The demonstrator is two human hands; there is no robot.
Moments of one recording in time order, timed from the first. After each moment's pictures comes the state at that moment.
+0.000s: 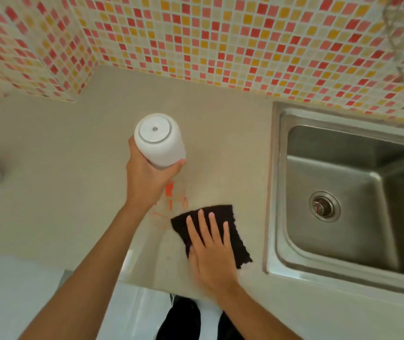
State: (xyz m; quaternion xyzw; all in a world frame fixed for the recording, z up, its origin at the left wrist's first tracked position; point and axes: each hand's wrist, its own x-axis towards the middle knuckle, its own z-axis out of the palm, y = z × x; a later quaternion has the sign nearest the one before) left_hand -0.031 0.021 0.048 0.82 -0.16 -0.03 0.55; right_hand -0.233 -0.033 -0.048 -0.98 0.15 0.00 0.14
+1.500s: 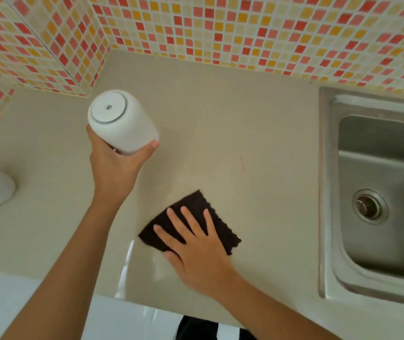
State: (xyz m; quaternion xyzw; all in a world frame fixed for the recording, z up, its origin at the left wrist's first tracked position) left_hand 0.076 0.091 0.036 0.83 -0.12 0.00 0.55; right_hand -0.133 0.020 -0.047 -0.99 0.00 0.03 0.14
